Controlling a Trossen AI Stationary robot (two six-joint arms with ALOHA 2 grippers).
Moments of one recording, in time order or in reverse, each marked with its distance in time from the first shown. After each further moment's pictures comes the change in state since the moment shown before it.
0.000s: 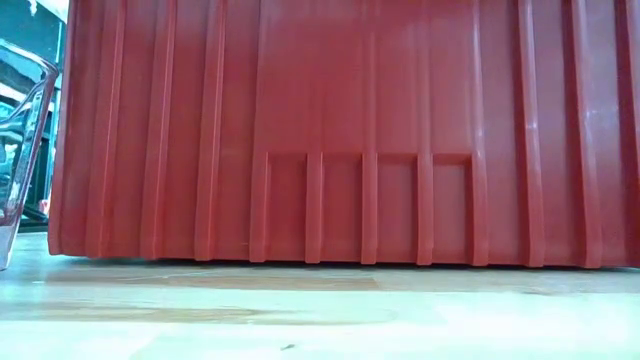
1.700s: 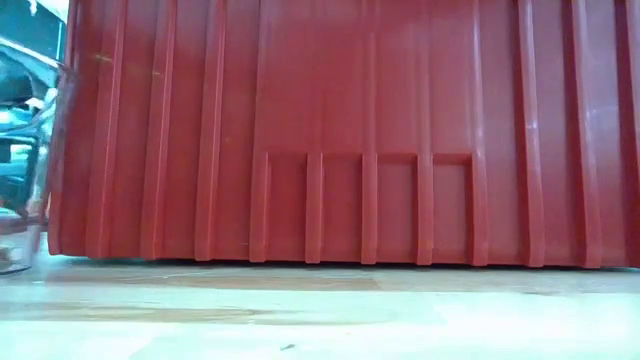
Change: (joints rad) left arm 0.055 0.354 0.106 -0.095 -0.173 -0.089; right arm -0.004 0.000 0.000 0.045 0.019 0.015
